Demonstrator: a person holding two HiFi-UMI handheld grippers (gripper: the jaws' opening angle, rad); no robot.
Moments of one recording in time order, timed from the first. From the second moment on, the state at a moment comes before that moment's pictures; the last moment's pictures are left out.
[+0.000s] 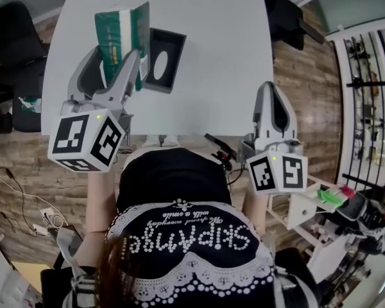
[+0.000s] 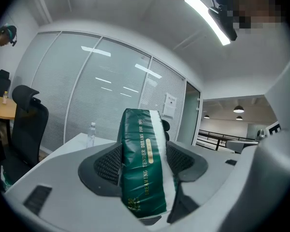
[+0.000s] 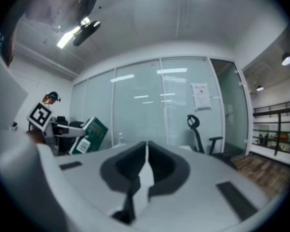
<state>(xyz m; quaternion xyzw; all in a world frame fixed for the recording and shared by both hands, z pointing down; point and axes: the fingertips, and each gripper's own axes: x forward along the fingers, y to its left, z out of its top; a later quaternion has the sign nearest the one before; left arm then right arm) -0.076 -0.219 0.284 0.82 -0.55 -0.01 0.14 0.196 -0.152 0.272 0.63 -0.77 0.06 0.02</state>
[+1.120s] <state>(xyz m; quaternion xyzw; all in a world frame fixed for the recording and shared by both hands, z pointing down) -0.105 -0.155 0.269 0.81 -0.57 -0.03 0.11 0.198 -0.118 0.260 0.63 -0.77 0.06 0.02</state>
